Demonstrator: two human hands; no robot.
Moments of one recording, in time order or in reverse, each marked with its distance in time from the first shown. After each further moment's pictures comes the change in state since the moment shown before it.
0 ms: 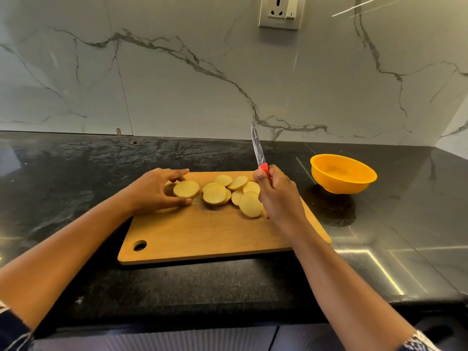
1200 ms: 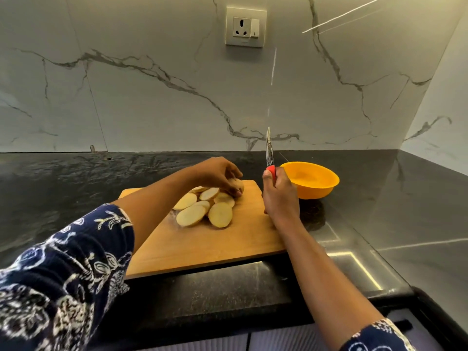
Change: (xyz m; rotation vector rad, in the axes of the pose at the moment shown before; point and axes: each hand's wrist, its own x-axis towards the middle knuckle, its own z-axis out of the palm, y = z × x) left_hand 0.131 0.129 0.034 -0.096 -0.214 0.106; right_hand 0.030 0.051 -0.035 -0.019 0.297 0.056
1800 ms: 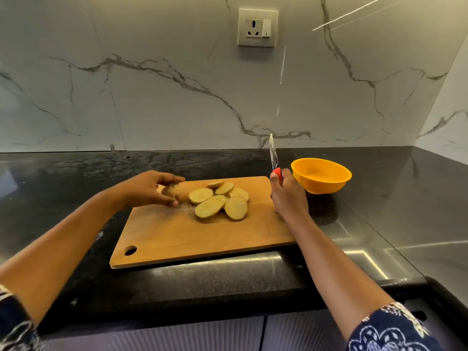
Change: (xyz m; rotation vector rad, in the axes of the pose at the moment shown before) left_hand -0.141 -0.094 -0.036 -0.123 0.057 -0.197; right_hand -0.009 -0.001 0.004 -0.089 -0.083 0.018
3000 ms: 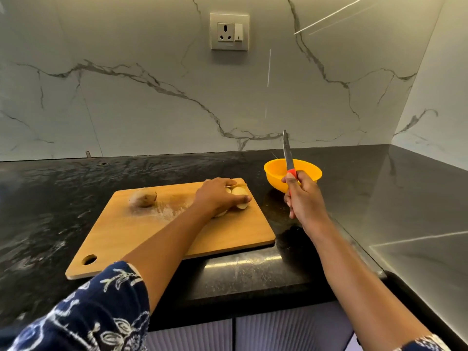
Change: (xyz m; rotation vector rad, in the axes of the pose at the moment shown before) left_hand 0.092 0.134 0.128 0.080 0.244 -0.045; right_hand -0.006 0.036 -0.084 0.368 -0.051 0.099
